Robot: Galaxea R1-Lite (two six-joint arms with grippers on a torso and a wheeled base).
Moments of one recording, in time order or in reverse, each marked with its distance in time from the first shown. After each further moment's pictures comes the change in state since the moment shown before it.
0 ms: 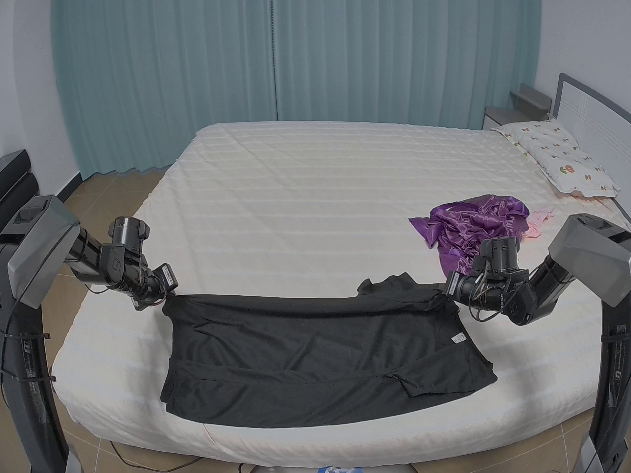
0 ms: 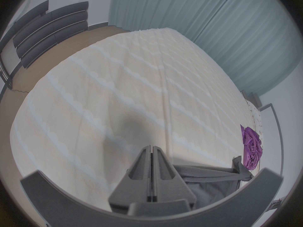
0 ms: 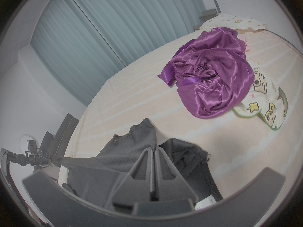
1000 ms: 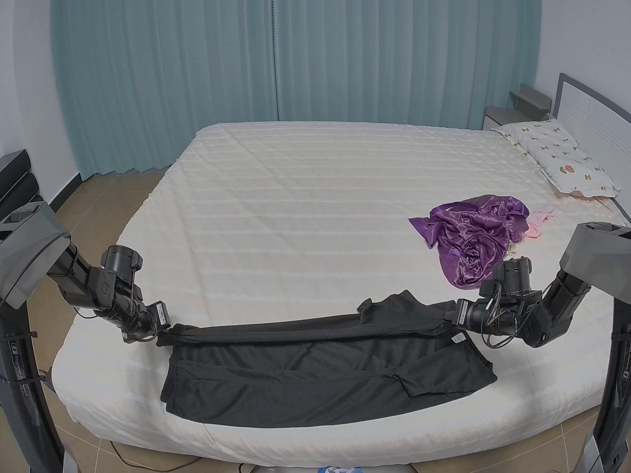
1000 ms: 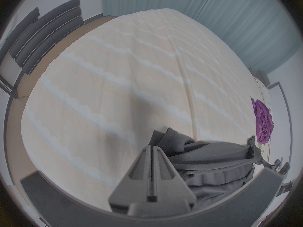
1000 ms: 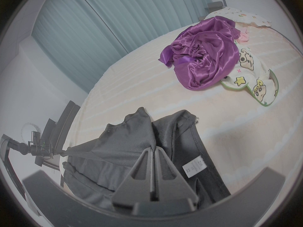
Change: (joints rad) left arm 0.011 -0.087 0.274 -0.001 0.008 0.148; right arm -0.010 -0.069 0.248 -0.073 0.067 -0.081
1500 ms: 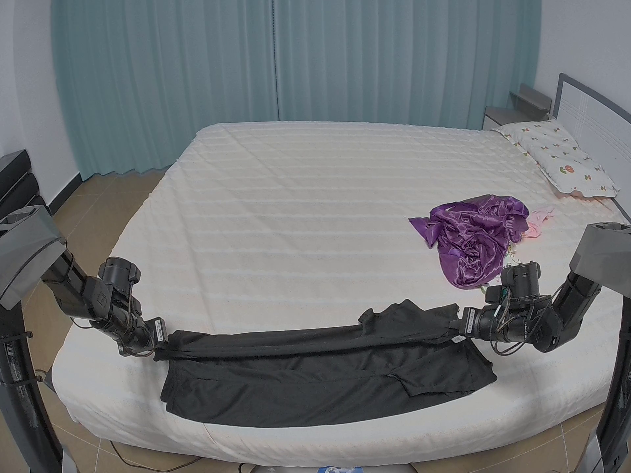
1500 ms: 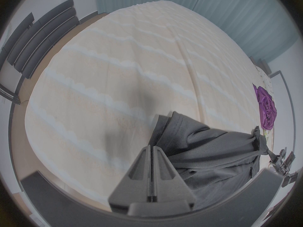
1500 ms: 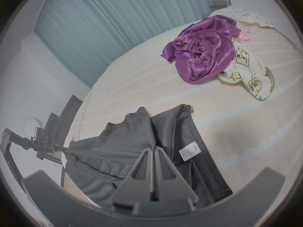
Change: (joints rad) left arm -0.002 -0.032 0.096 0.001 0.005 0.063; right arm -0.021 -0.055 0.088 0.000 0.047 -0.060
